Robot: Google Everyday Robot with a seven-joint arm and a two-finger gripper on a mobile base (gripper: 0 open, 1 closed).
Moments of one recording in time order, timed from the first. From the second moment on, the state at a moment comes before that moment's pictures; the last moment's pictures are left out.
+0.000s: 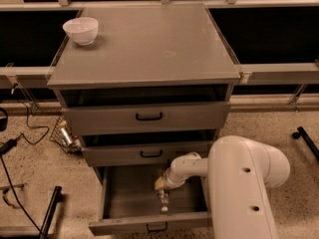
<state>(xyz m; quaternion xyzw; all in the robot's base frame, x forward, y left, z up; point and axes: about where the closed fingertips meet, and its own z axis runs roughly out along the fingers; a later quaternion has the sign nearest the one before) 0.614 -0.036 0.228 -0.98 -0.06 -0.07 0.16</state>
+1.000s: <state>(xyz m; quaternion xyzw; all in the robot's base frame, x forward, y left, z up) 0.586 -0.100 0.279 -0.97 0.03 -0.07 0.21</state>
